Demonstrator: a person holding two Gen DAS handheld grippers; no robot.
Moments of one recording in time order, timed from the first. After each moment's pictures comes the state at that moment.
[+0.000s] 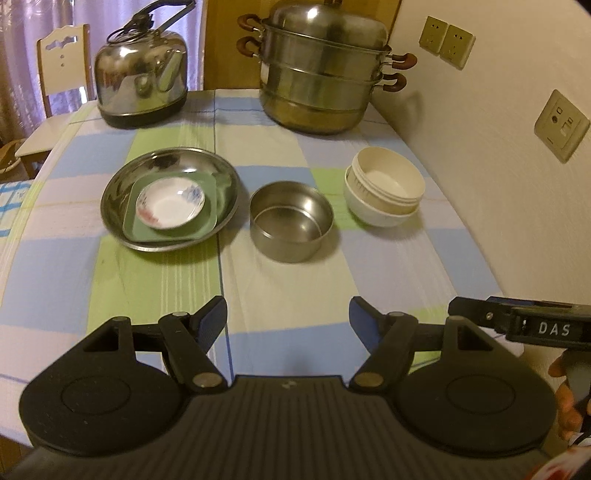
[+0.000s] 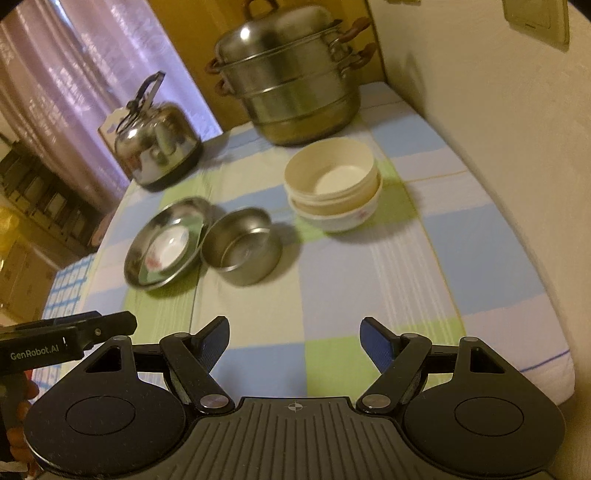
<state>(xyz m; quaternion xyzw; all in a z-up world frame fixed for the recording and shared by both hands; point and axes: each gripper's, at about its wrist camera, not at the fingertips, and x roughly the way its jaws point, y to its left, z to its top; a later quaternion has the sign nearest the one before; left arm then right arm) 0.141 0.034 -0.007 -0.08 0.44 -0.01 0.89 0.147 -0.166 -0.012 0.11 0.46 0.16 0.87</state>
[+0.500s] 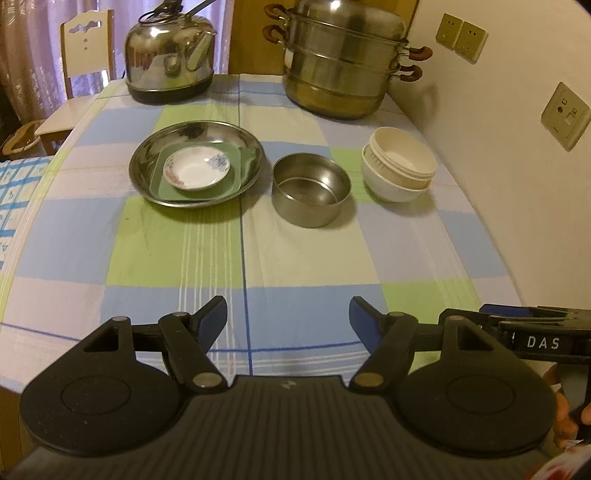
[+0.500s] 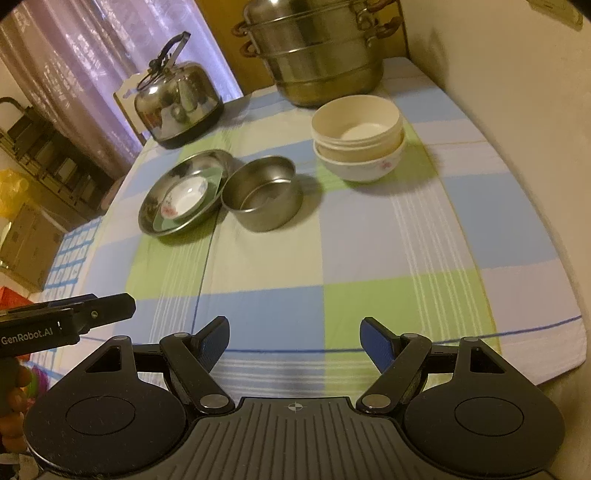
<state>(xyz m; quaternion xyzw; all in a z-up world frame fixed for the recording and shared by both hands) 0.099 0.039 -0.016 -0.10 0.45 0.02 0.89 0.114 -0.149 -0.030 0.09 0.49 0.18 0.85</state>
